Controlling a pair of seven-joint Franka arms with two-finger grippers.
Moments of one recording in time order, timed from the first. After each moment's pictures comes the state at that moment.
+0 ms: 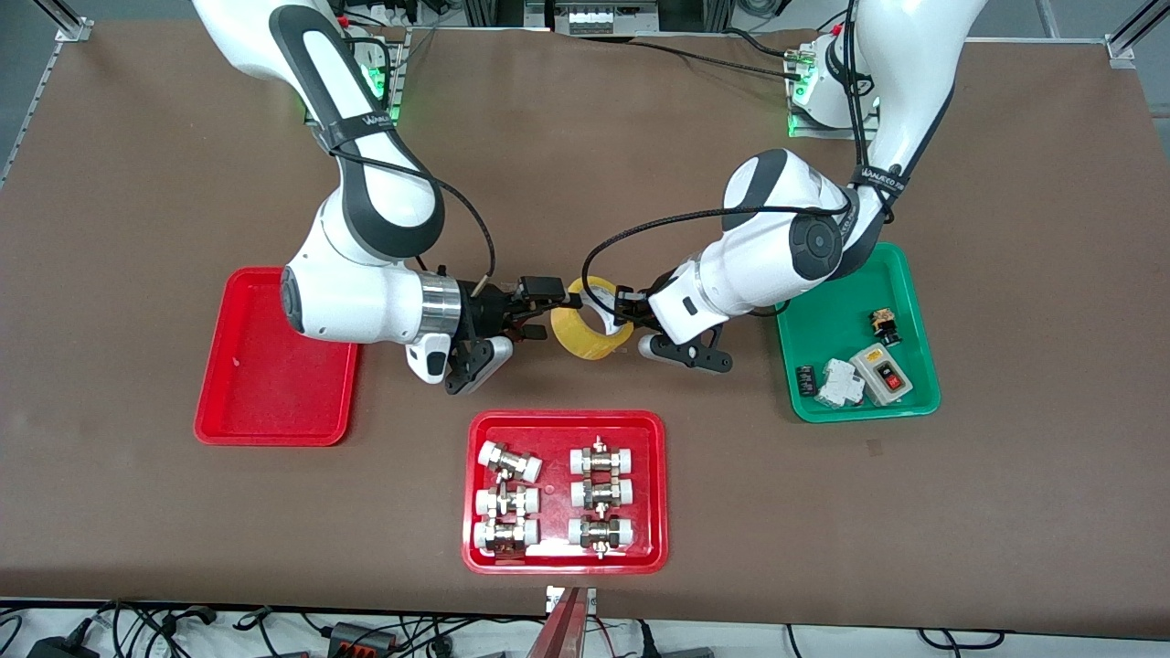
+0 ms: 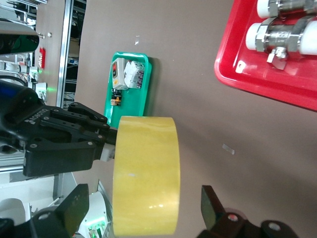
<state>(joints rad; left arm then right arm) -0.23 0.52 -0.36 -1.58 -0.39 2.25 -0.23 0.53 0.59 -0.06 -1.47 1.08 2.06 -0.39</state>
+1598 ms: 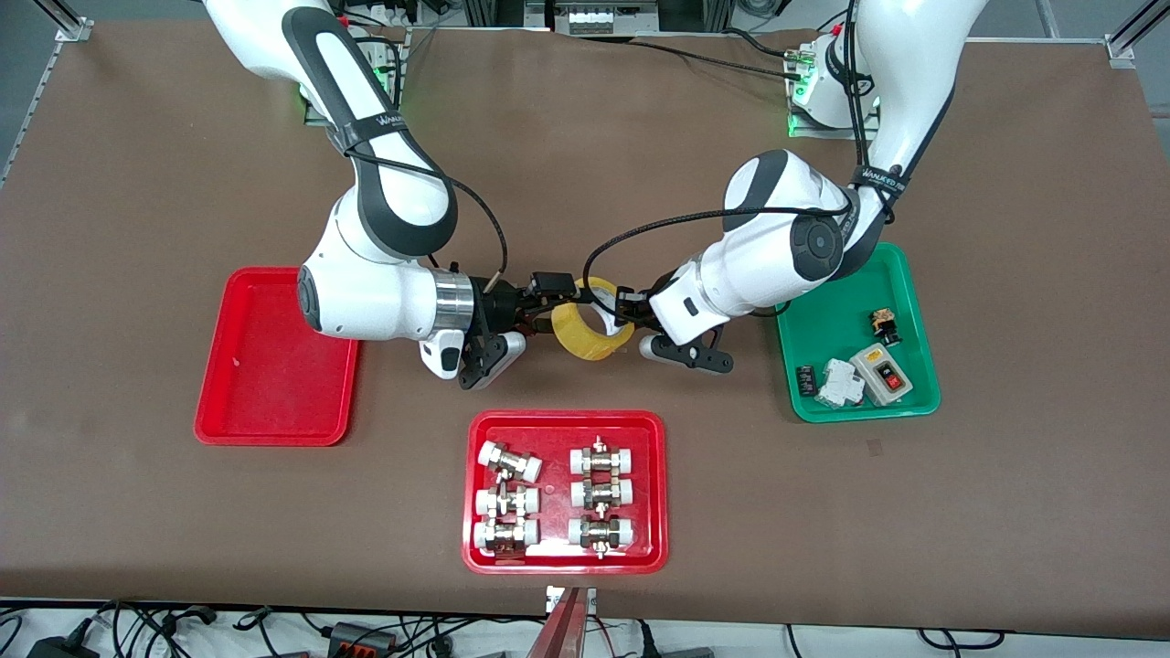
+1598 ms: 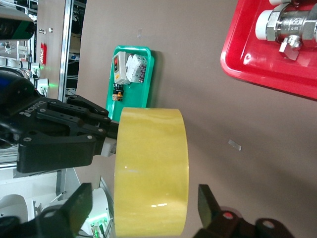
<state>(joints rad) -0.23 0.52 -0.36 -1.58 -0.39 2.25 -0.23 0.54 0.60 -0.06 -1.47 1.08 2.05 -0.40</state>
